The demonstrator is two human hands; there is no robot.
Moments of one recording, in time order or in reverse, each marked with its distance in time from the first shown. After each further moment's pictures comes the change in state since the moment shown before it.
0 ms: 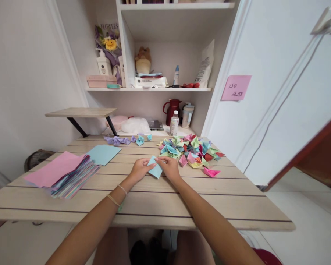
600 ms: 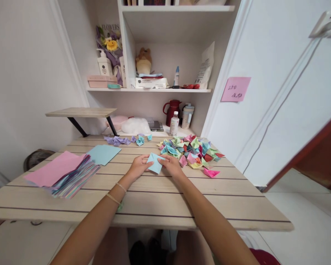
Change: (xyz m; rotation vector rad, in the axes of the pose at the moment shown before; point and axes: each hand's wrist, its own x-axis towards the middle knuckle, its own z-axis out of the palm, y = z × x) left_hand 0.004 0.006 -0.008 -0.093 0.033 -0.101; right_hand 0.008 -0.001 -0.008 0.276 -0.141 0.208
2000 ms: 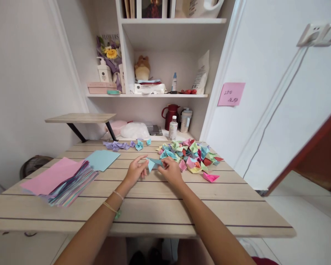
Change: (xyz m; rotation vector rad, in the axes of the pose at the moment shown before) left_hand -0.005 0.011 -0.004 0.142 0.062 0.178; right_hand -0.009 -0.015 -0.002 -0.739 0.154 -0.476
